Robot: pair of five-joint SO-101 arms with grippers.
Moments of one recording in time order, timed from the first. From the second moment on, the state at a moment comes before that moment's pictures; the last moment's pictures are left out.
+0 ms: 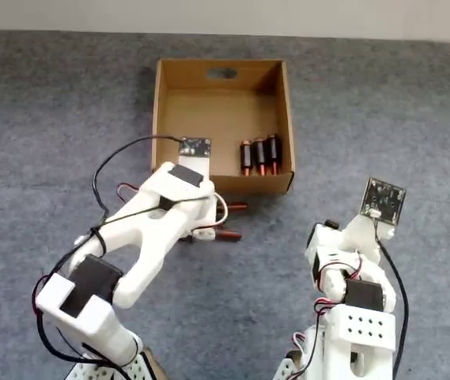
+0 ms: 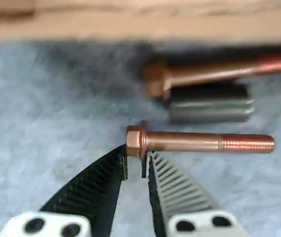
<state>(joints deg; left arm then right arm) 19.4 6.6 27.8 66.3 26.3 4.5 -70.0 79.3 45.3 -7.8</state>
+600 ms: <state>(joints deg) -1.5 6.6 18.0 85.8 -16.4 4.5 -70.0 79.4 45.3 -7.8</state>
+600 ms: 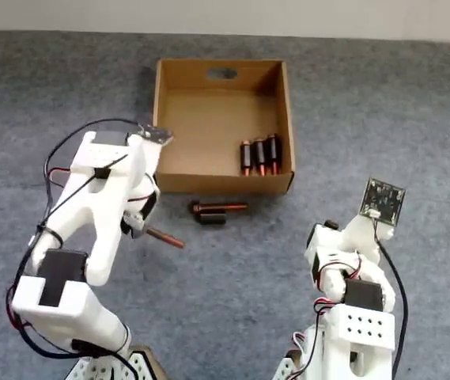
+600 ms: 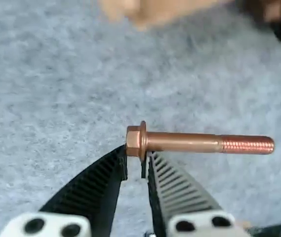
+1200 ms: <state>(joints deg) 8.5 6.6 20.8 87.0 -3.9 4.5 -70.0 79.4 45.3 -7.8</state>
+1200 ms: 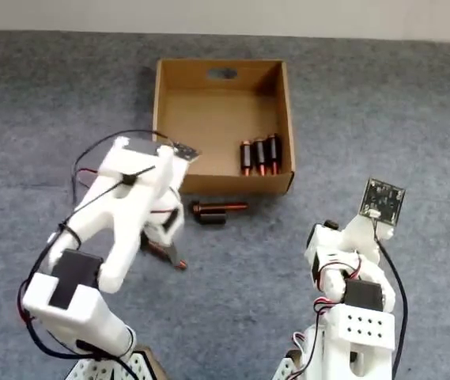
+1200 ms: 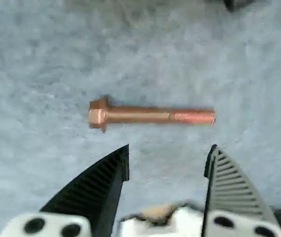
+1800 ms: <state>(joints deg) 6.1 5.8 29.6 72.9 33.4 4.5 -70.0 79.4 45.3 -7.8</state>
